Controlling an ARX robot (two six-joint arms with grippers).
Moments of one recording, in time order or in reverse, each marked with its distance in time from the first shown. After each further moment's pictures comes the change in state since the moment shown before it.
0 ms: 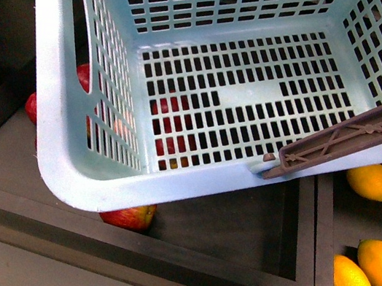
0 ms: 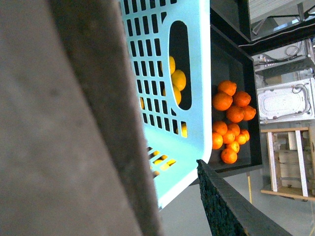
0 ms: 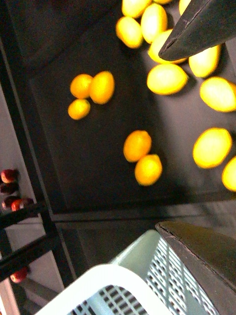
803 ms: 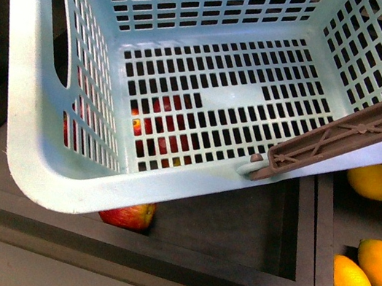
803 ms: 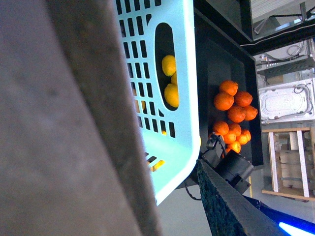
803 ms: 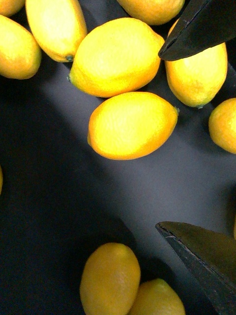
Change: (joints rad) left arm 0.000 0.000 0.000 0.000 0.000 0.000; right arm -0.081 1.636 0.589 0.480 0.194 0.167
